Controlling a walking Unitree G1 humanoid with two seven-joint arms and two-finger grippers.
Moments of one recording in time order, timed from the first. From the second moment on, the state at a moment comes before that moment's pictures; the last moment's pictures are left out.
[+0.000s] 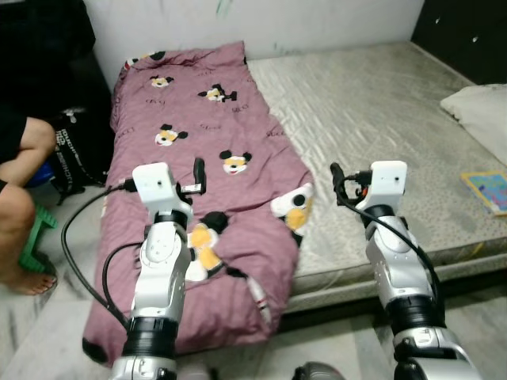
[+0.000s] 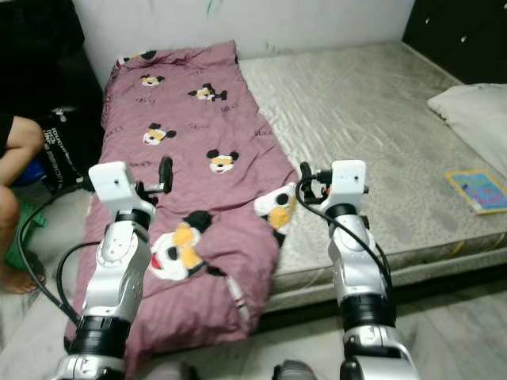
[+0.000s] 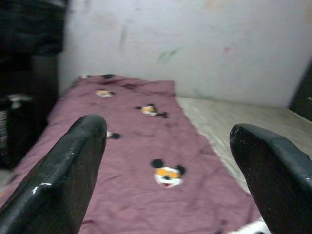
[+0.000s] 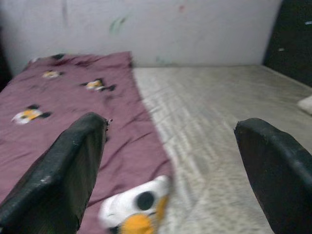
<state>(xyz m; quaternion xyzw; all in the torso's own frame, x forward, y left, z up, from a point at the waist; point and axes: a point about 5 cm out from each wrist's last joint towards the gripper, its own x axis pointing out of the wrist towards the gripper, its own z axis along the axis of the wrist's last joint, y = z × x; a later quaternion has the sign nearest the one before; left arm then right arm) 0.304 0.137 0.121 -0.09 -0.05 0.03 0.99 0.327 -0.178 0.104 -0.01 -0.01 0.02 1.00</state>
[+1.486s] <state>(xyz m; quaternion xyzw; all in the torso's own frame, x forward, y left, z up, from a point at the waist) 0.303 0.138 0.118 -0.10 -0.05 0.03 0.99 0.329 -0.172 0.104 -0.01 -0.01 0.02 1.00</state>
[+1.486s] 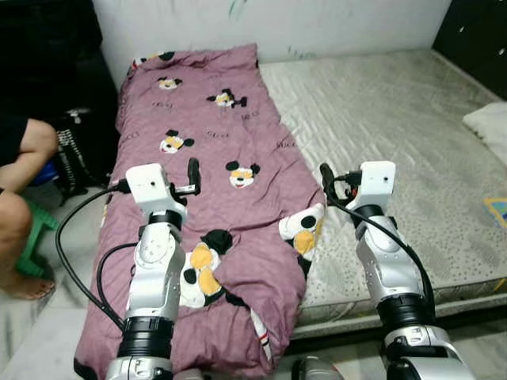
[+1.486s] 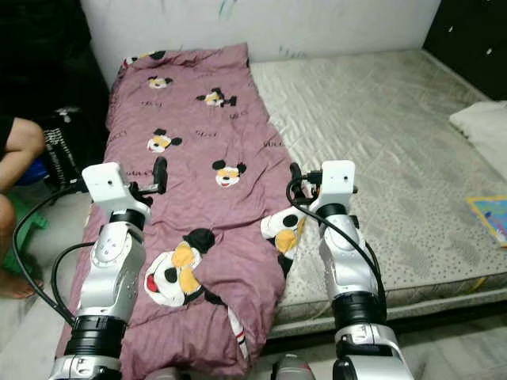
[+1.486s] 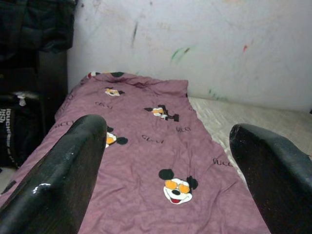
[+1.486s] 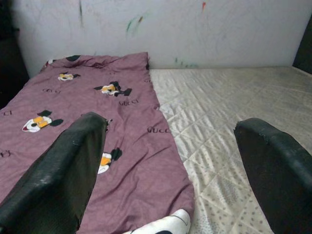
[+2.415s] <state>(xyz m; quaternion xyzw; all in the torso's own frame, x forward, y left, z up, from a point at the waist) 0.234 0.203 0.090 0.10 -0.02 0.05 0.99 0.281 -0.188 0.089 0.00 0.02 0.04 1.00</state>
